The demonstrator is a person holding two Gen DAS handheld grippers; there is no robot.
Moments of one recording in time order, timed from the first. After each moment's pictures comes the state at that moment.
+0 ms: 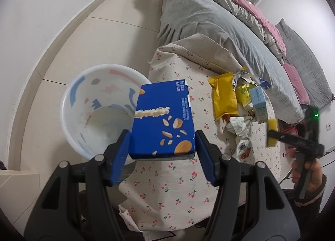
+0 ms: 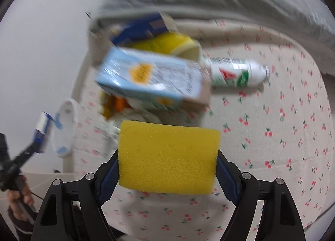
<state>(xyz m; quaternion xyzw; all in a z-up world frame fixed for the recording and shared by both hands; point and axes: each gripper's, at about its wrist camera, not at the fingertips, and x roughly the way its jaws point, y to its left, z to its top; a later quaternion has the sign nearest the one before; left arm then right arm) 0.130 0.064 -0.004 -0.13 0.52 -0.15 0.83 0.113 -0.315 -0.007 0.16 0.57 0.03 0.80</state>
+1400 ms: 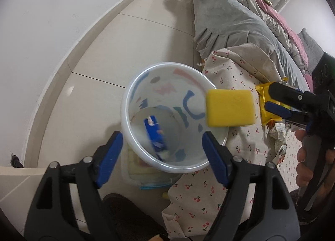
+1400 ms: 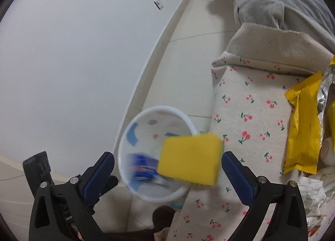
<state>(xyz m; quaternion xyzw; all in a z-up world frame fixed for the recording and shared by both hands) 0.138 0.142 -0.038 -0.12 0.52 -0.08 0.84 0.199 -0.079 -0.020 0.18 0.53 0.20 0.81</state>
